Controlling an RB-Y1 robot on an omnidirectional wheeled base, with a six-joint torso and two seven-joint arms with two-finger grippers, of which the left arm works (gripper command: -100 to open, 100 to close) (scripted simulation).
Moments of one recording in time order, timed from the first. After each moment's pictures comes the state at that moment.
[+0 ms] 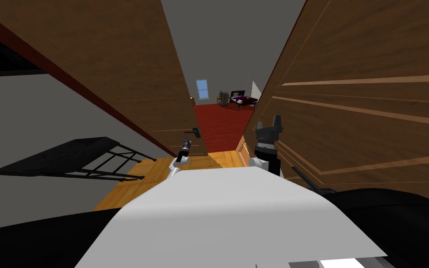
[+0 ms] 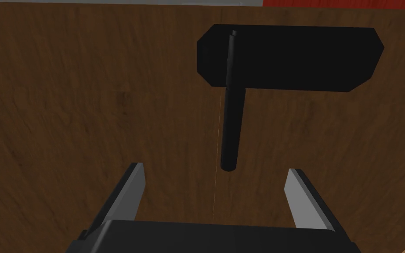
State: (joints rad) arm 0.02 0.30 0.01 -1.27 0.14 -0.34 0.17
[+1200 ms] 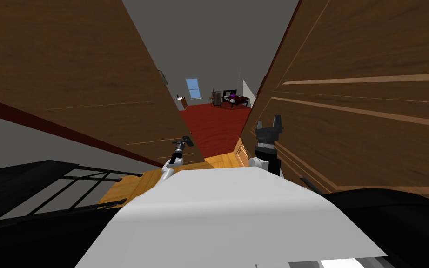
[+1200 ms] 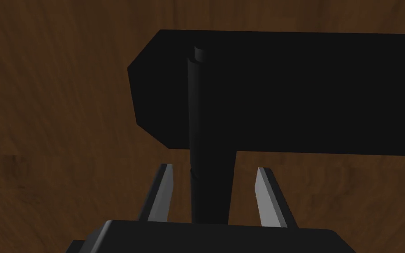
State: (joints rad) arm 0.00 0.39 0.08 -1.13 0.18 -0.39 0.22
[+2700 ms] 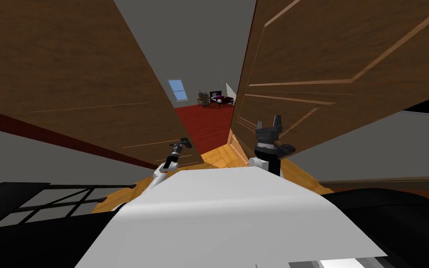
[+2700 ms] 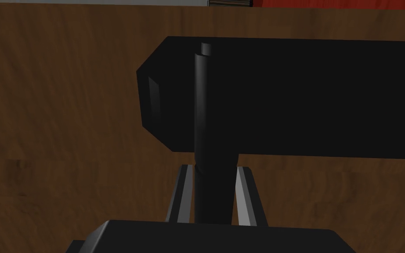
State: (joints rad) arm 0.08 0.53 -0.02 -1.14 0.20 -0.48 0.36
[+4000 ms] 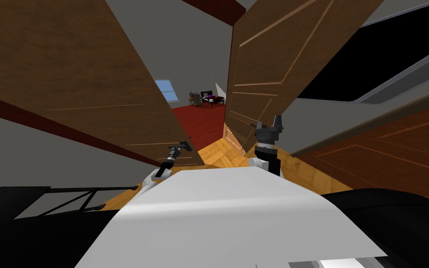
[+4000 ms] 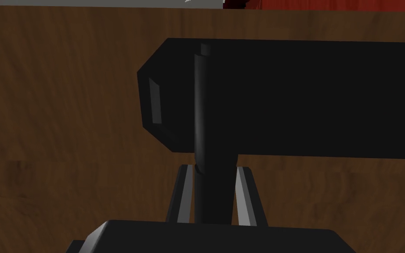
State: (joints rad) arm 0.22 0.67 -0.12 -1.20 0.20 -0.63 0.47
